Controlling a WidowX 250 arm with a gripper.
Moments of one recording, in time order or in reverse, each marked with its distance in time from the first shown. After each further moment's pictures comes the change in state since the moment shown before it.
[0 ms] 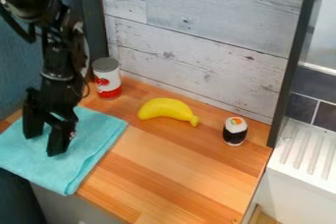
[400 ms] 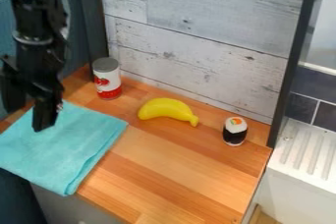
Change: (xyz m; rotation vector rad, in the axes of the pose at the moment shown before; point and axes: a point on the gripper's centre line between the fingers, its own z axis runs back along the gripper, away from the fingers) arm -0.038 -0.007 0.056 0.033 -0.122 0.096
